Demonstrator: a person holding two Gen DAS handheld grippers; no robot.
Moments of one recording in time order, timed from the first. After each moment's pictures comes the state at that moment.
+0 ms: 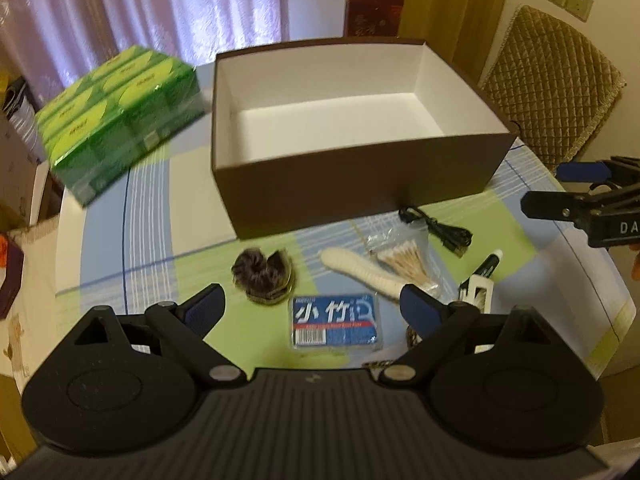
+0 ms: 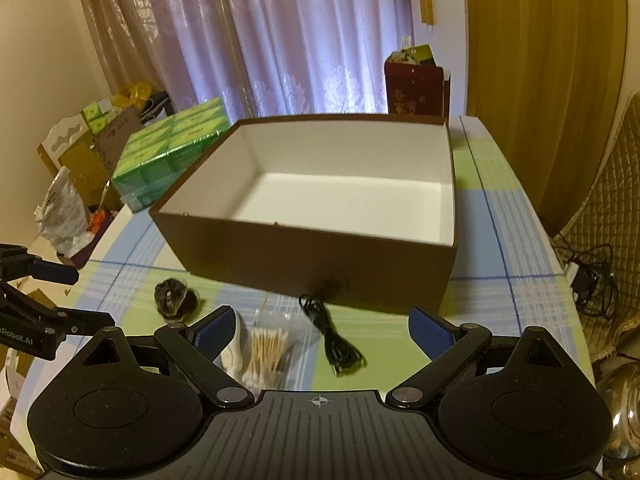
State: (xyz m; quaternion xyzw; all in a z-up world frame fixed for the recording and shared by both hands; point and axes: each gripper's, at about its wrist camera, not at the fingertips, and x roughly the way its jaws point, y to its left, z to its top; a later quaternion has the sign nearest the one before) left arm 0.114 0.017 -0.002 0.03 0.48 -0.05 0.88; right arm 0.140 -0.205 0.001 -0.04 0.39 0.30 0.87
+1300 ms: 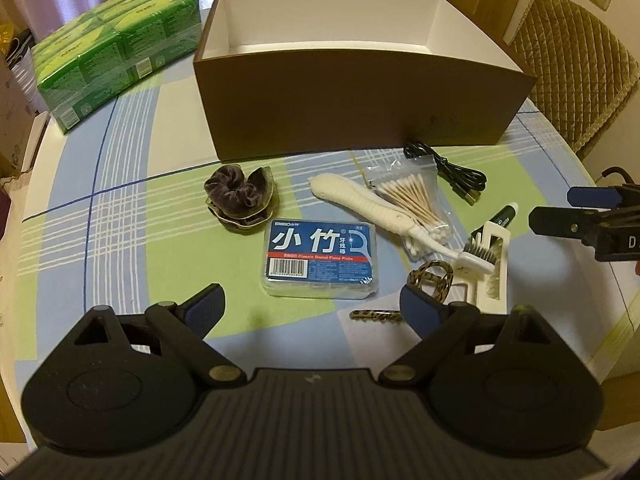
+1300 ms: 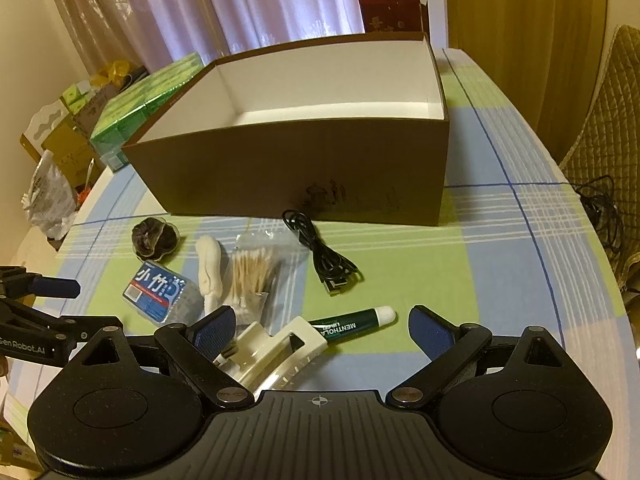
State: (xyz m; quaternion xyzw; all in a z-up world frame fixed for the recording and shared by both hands) left arm 0.099 0.006 -0.066 0.00 0.51 -0.04 0.86; right arm 0.127 -0.221 -0.056 -0.02 0.45 0.27 0.85
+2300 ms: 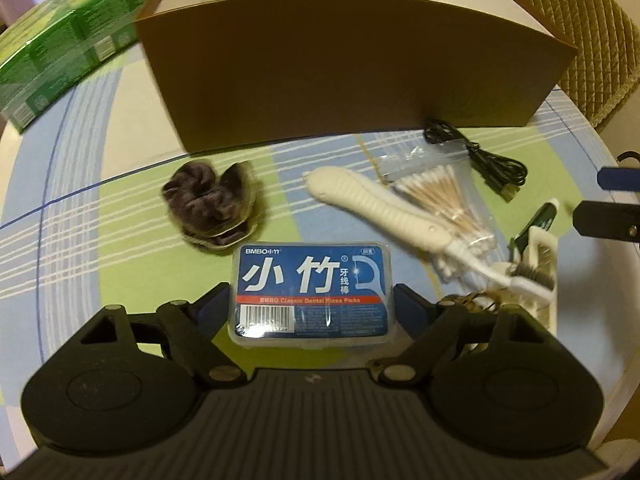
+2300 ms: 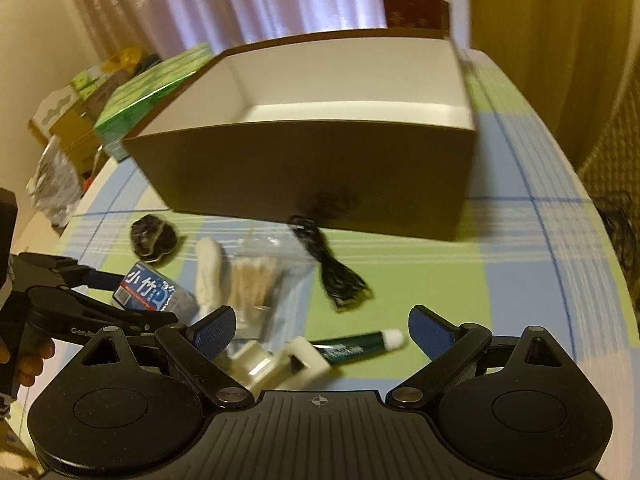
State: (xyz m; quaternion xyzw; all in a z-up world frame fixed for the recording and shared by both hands) left arm 0.125 0.010 -0.129 0.01 0.53 -0.05 0.84; right arm 0.142 -0.200 -0.061 -0.05 0.45 0.31 0.84
